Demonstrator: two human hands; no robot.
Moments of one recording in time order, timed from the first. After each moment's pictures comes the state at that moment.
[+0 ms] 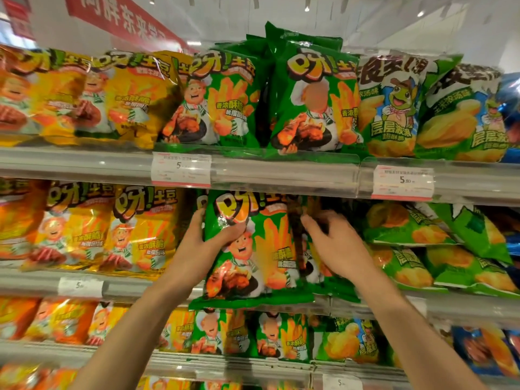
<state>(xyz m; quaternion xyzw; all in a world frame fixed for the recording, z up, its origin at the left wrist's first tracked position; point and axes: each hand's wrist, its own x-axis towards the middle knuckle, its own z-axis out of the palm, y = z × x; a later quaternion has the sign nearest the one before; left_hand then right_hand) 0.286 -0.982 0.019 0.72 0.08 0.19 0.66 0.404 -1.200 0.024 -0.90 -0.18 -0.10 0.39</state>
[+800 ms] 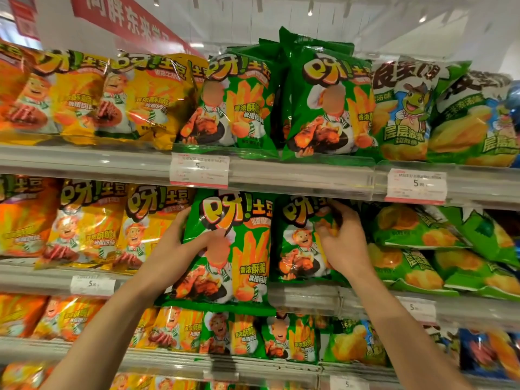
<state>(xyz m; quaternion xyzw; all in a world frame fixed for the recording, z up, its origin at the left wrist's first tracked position) 0.263 -0.931 0.019 0.78 0.07 0.21 0.59 0.430 -1.183 0.001 -0.84 -0.15 -0.22 0.48</state>
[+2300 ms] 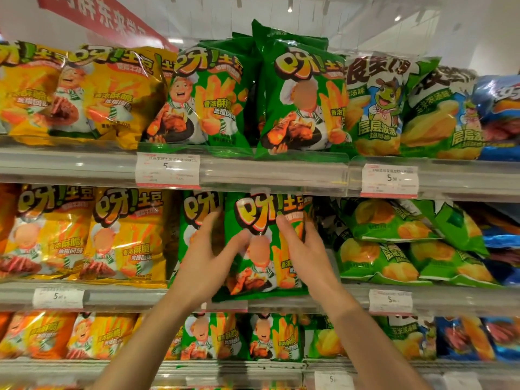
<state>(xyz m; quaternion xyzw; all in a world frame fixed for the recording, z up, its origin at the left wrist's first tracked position) 0.309 -0.990 -0.011 0.81 0.02 0.26 0.52 0.389 -1.164 -0.005 -0.75 -0.14 0.00 0.65</state>
